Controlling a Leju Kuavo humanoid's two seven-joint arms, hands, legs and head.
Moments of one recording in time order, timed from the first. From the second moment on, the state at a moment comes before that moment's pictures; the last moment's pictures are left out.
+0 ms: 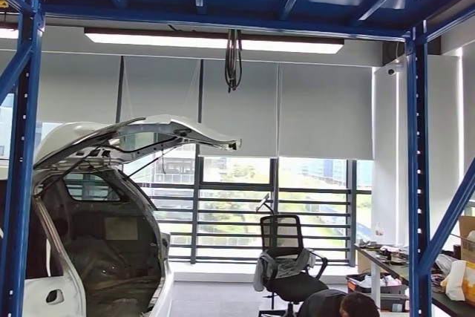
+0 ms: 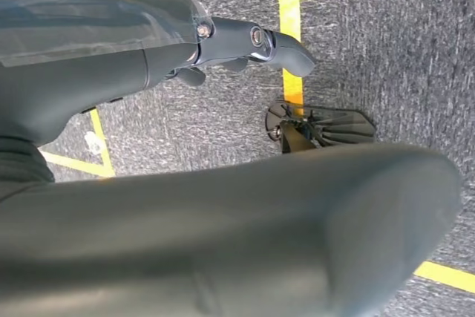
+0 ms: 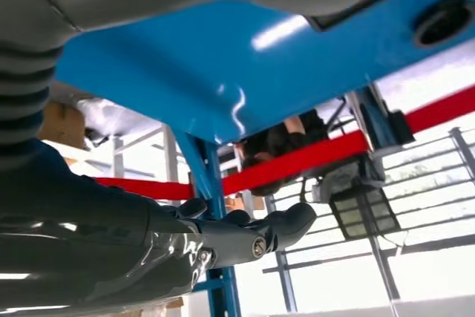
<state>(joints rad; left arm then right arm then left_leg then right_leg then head) -0.09 -0.14 1.31 -0.24 -1.16 -0.06 -0.26 -0.34 -0.43 0.21 -1.55 0.75 0.14 -0.08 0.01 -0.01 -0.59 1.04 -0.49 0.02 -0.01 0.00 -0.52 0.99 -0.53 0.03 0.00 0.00</state>
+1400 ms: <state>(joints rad) -0.10 -0.15 1.29 -0.24 -1.19 -0.07 -0.28 -0.56 -0.19 0.66 -1.12 1.12 -0.03 -0.01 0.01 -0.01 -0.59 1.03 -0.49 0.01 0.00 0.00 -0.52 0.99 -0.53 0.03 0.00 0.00</state>
